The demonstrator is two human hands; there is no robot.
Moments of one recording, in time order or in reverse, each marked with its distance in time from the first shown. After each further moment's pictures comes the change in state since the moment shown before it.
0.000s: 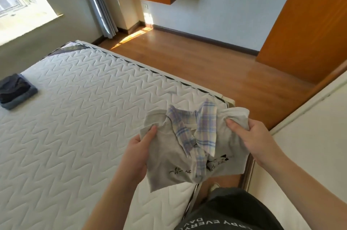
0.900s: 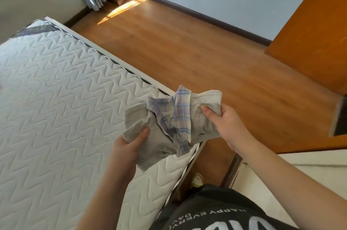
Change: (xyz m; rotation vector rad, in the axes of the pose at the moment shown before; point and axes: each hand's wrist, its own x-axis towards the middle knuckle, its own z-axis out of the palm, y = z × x) left_hand 0.238 0.020 0.216 -0.023 0.235 0.044; right_hand 0.341 -0.025 -0.108 0.044 -0.257 0.097
